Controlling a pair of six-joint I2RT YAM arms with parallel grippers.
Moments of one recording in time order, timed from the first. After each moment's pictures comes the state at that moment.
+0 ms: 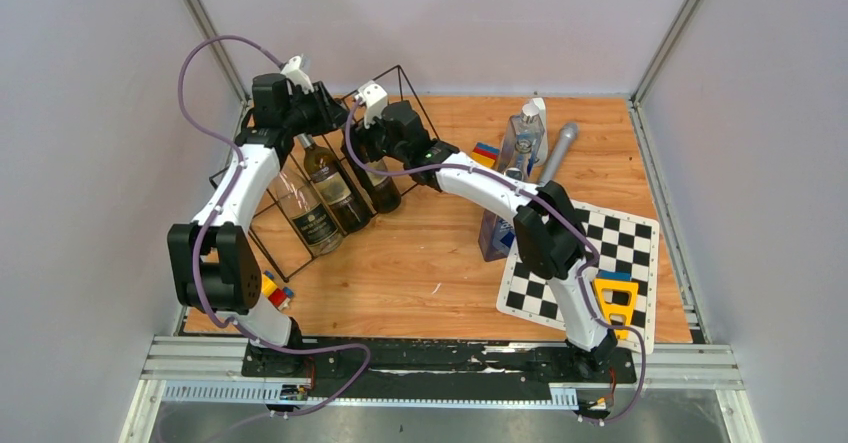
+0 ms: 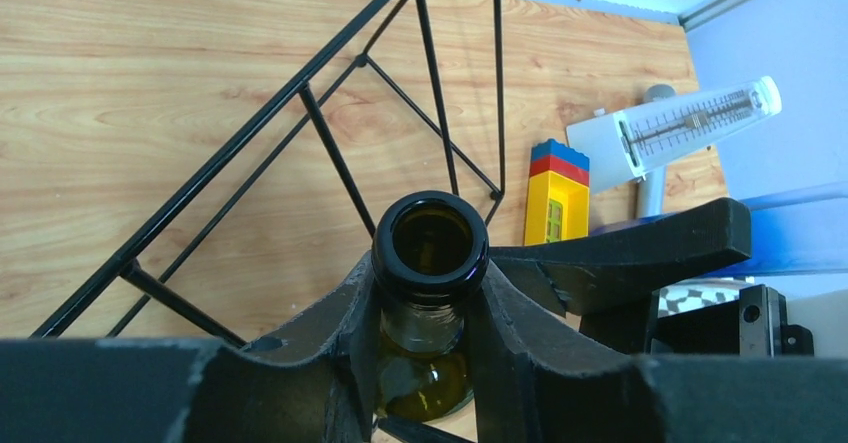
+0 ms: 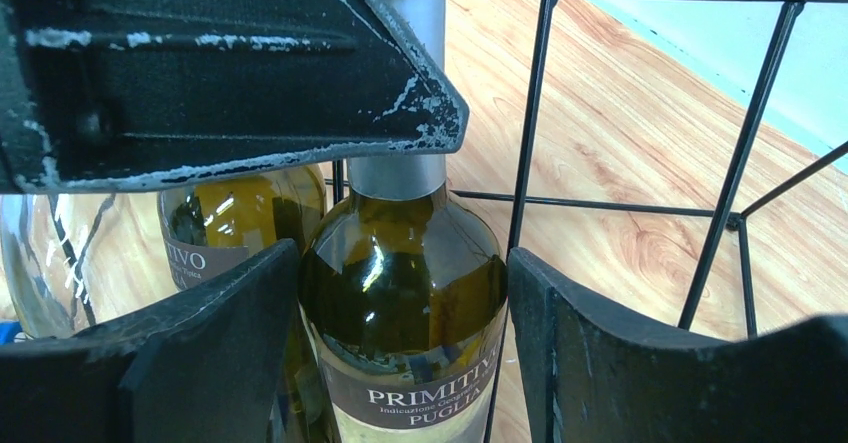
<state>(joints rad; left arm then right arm) -0.04 1.59 1.35 -0.17 0.45 -0.40 0.81 2.18 1.88 0.05 -0.06 0.07</state>
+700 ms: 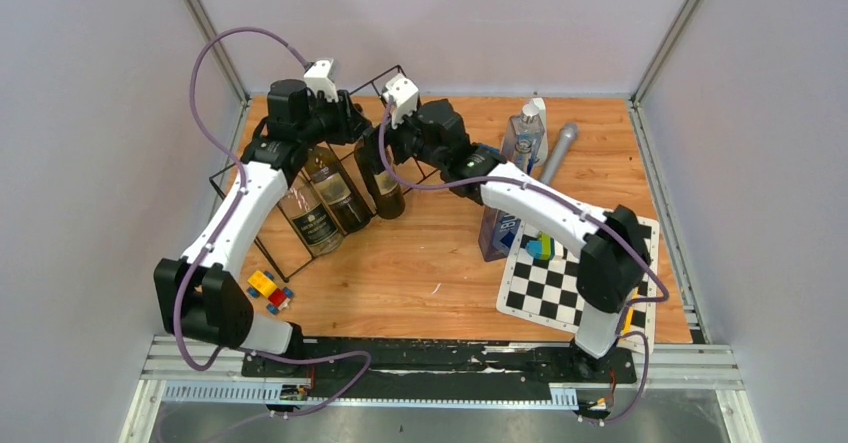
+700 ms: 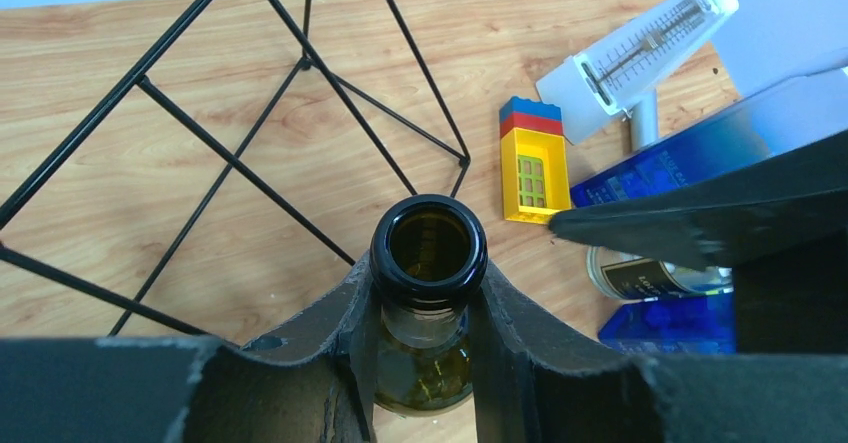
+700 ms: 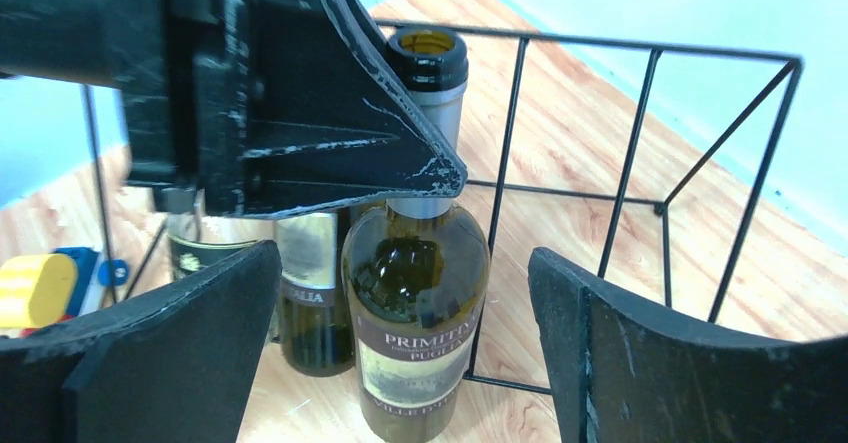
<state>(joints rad) -0.20 1.44 1.31 -0.23 0.36 -0.24 0.81 1.85 1.61 0.03 -0.07 0.03</state>
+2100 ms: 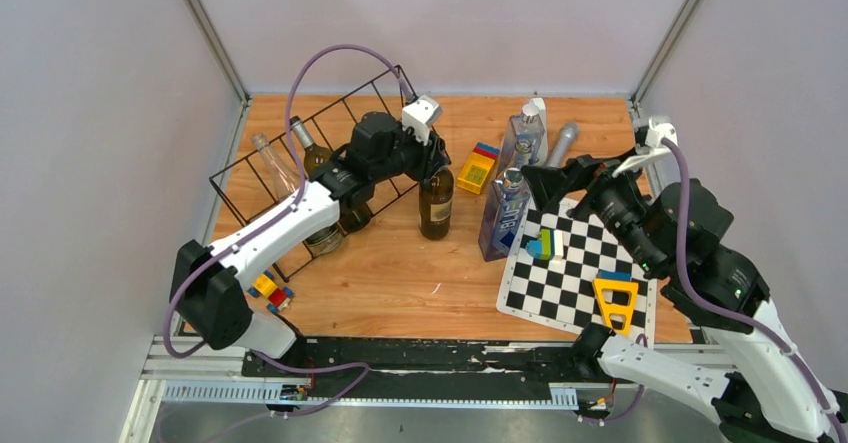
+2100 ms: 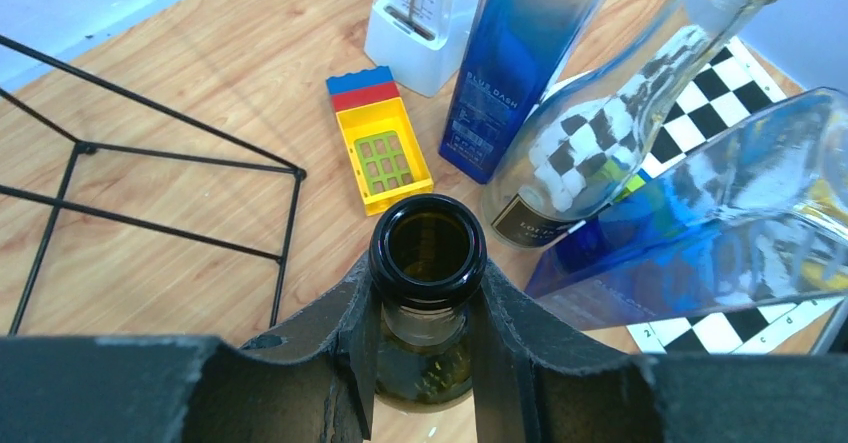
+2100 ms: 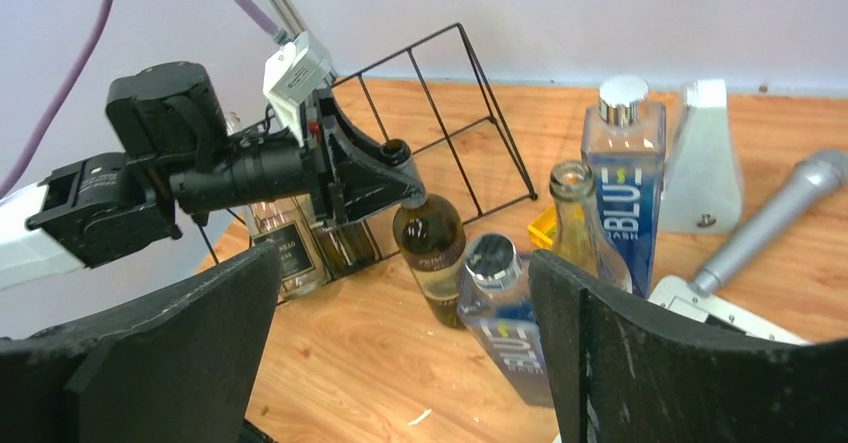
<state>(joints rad) -0.67 1.43 1.25 -0.13 0.16 -0.07 0.84 0.80 1.39 -0.62 0.36 0.35</state>
